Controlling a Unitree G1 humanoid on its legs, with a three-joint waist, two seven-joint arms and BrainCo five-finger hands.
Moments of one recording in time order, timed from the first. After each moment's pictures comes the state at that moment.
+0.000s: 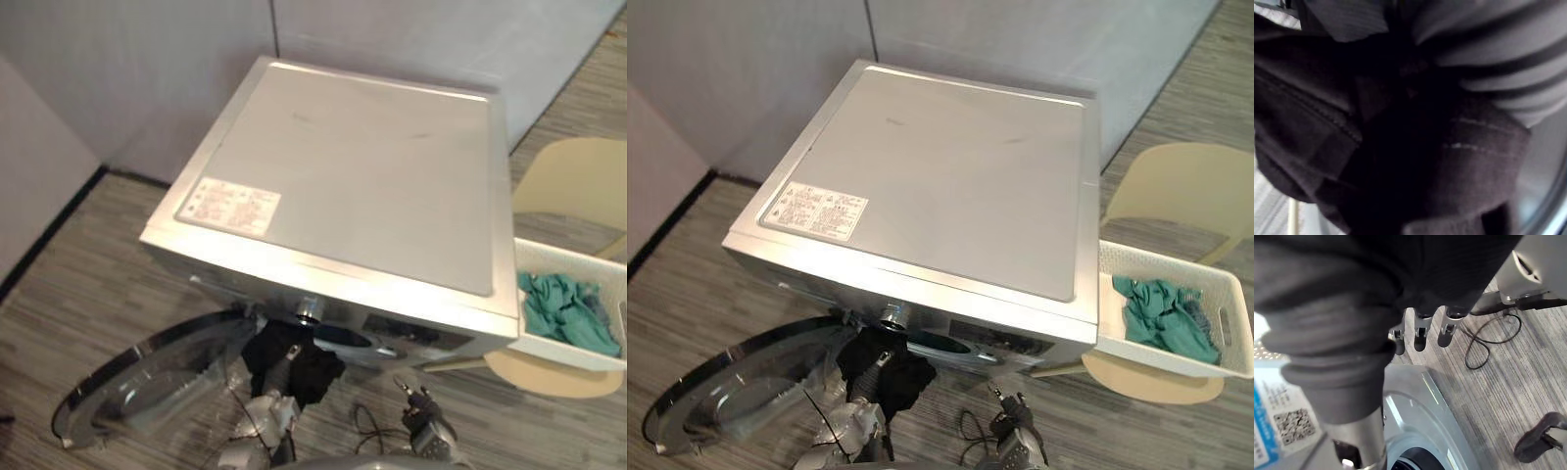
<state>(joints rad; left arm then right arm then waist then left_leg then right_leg) 0.08 0.12 -0.39 0.56 -0.62 -0.20 0.02 -0.07 0.04 -0.06 1.07 0.66 -0.15 -0.17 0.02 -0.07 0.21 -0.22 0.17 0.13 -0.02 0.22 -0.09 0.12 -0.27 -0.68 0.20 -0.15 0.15</state>
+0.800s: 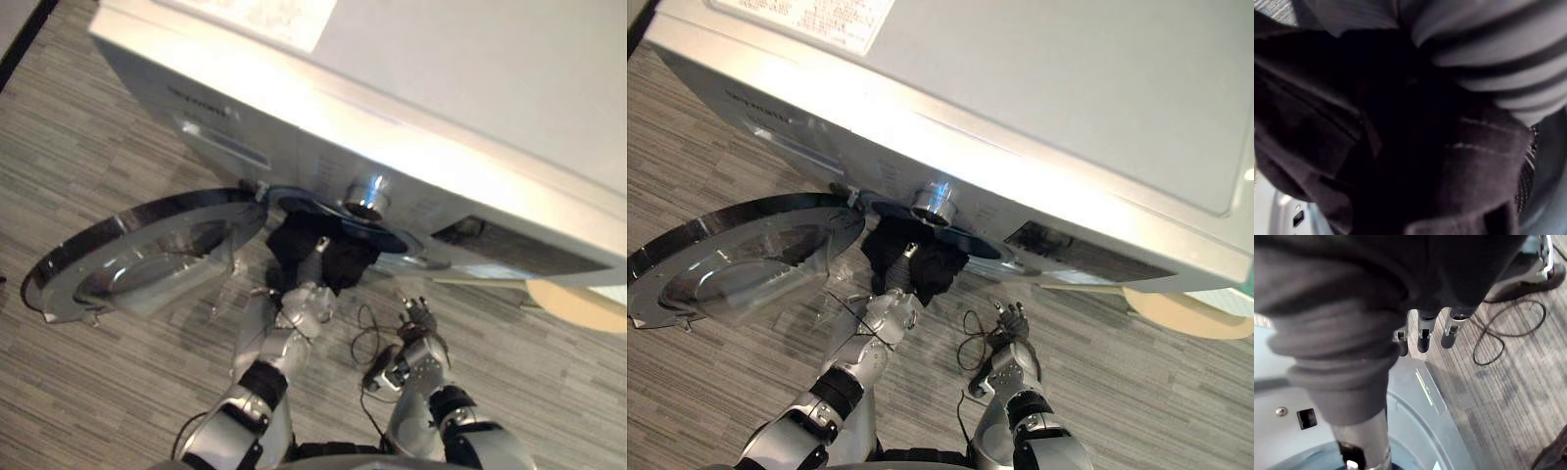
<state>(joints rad) -0.41 -0.04 -0.39 0.57 -0.74 -0.25 0.18 -0.32 0.02 -0.04 0.83 0.82 -0.19 -0.24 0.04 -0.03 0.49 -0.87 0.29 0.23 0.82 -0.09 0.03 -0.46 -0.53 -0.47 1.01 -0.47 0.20</state>
